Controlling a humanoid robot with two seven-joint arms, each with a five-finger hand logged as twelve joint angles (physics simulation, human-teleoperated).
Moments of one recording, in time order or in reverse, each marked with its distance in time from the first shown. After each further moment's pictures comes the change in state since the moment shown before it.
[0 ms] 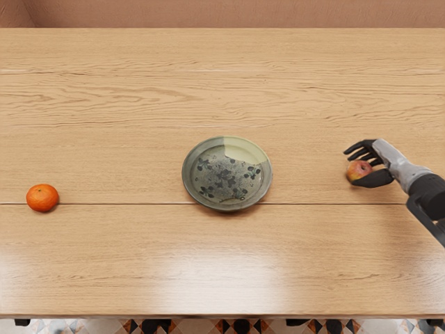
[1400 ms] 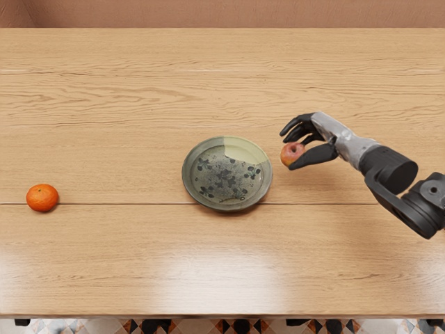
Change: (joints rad) left arm 0.000 0.000 0.000 0.000 0.000 0.000 0.000; right arm 0.056 0.120 0.160 0.131 0.001 0.156 -0.012
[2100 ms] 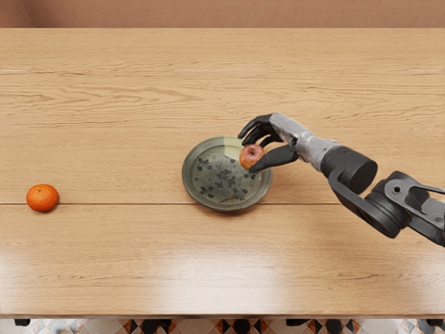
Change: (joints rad) left arm 0.000 0.000 0.000 0.000 0.000 0.000 0.000; right arm 0.027 0.141 -0.001 0.003 -0.001 0.017 -0.003
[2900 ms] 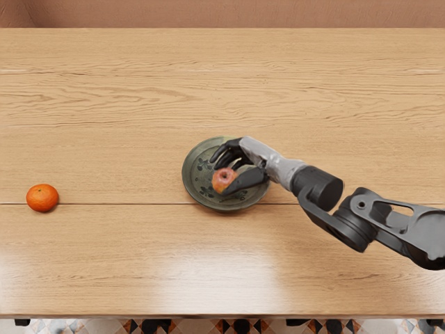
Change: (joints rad) left arm 0.000 0.000 0.000 0.000 0.000 0.000 0.000; right arm -0.014 0.136 -0.058 -0.055 -0.001 0.007 0.001
